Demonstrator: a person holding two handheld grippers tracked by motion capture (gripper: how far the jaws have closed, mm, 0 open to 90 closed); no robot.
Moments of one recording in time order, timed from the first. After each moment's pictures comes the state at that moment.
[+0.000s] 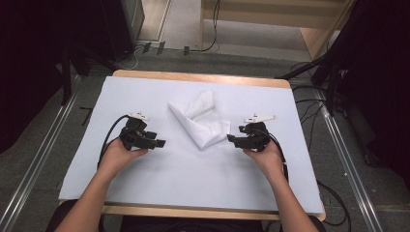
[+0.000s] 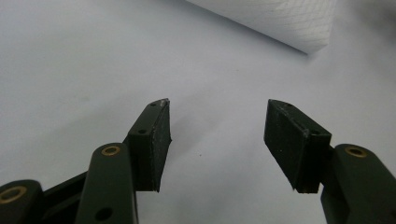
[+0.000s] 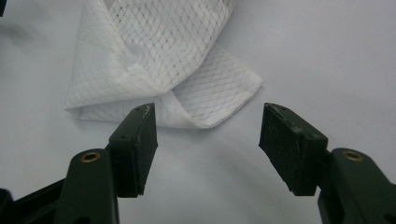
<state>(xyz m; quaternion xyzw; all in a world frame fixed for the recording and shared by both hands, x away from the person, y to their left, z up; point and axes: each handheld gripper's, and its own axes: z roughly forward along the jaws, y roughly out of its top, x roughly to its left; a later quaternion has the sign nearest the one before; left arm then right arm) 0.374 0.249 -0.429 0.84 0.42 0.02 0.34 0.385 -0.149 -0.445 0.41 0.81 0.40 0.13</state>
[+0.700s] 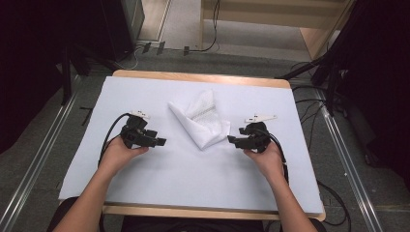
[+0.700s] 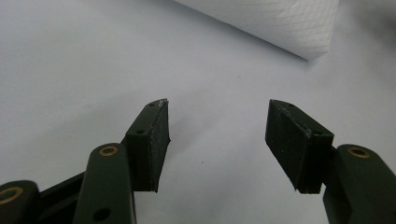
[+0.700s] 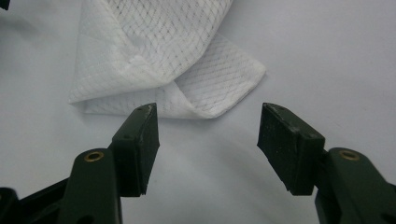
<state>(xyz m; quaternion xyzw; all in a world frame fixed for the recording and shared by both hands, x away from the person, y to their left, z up) 0.380 0.248 -0.427 0.84 0.43 0.02 0.34 0.383 -0.150 -0.444 0.43 0.81 0.39 0.11</state>
